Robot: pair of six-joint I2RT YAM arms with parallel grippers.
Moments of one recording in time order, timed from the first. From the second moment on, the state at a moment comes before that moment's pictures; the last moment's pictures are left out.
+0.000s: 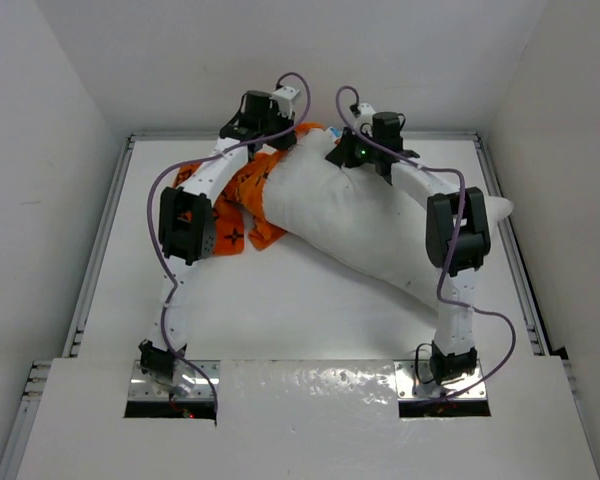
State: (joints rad) left arm -0.32 2.42 2.27 -0.38 0.32 0.04; right arm 0.22 2.19 1.67 0.05 -0.53 0.23
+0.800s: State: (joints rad) left arm -0.34 2.40 2.35 -0.33 0.81 0.04; right arm 0.26 2.10 1.39 0.57 -0.57 0.58
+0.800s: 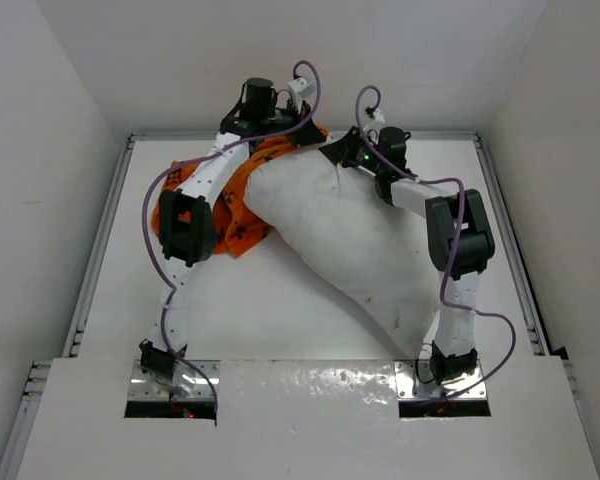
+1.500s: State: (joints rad) left arm -0.39 2.38 2.48 -0.82 0.81 0.37; right arm 0.22 2.21 1.55 0.43 -0.14 0.54
